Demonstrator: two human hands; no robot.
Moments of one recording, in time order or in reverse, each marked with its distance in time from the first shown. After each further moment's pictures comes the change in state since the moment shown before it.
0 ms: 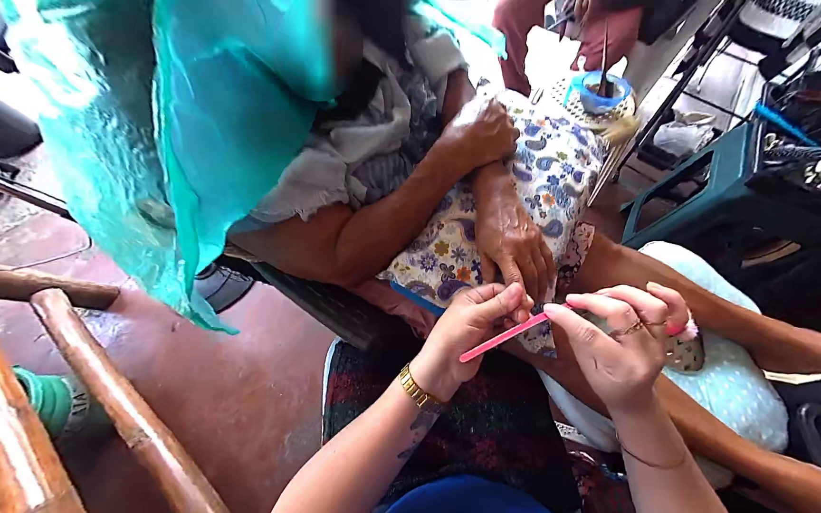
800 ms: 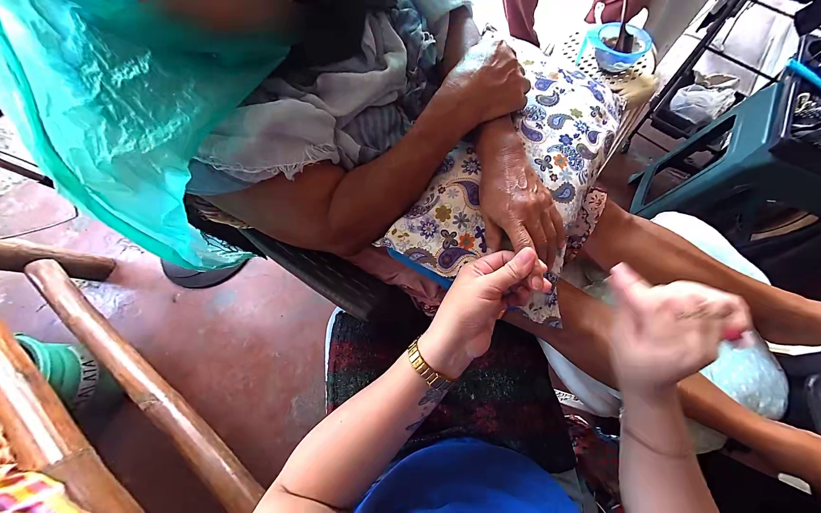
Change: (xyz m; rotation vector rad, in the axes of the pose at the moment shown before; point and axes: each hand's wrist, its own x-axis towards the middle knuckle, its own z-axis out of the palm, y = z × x) left_hand -0.003 -0.003 0.012 0.035 0.116 -0.016; right_hand -0.028 -0.002 -0.017 -0.323 0.087 0.152
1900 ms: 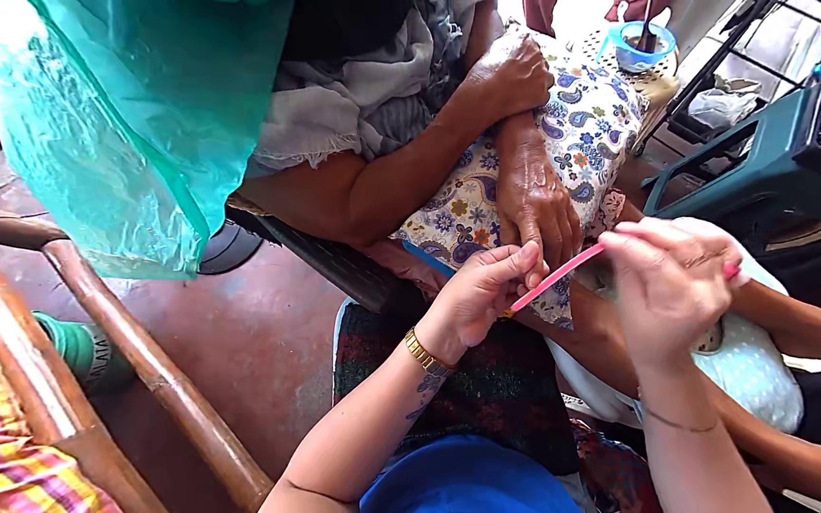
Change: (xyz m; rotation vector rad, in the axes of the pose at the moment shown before) left_hand 0.004 0.005 -0.023 -0.028 -0.139 -0.035; right_hand 0.043 -0.009 0.024 0.369 -0.118 -0.084
